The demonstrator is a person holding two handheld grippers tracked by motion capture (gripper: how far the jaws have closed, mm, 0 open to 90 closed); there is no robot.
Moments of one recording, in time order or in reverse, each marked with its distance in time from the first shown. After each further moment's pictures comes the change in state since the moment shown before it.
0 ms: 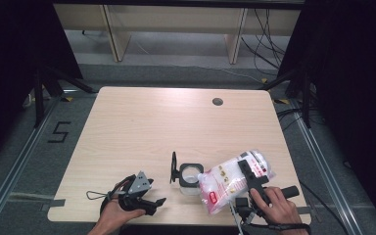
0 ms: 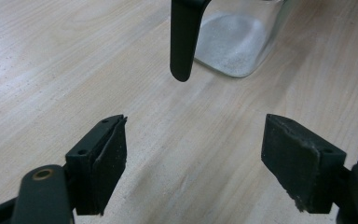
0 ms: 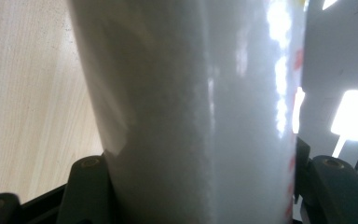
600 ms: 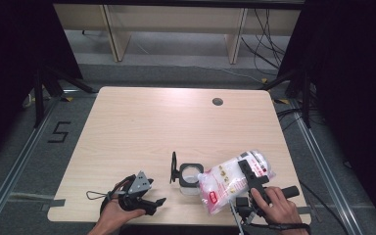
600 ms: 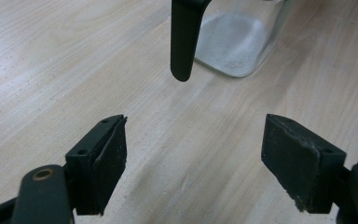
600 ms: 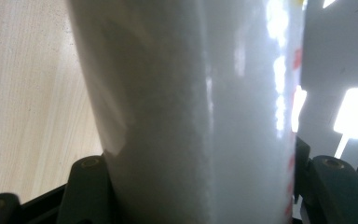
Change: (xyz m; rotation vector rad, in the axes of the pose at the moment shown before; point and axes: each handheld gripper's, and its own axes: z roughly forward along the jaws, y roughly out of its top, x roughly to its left) left arm -0.001 0.000 0.000 -0.005 -0.002 -0.009; right arm 0.002 -0.001 0.000 -0.002 -0.001 0.037
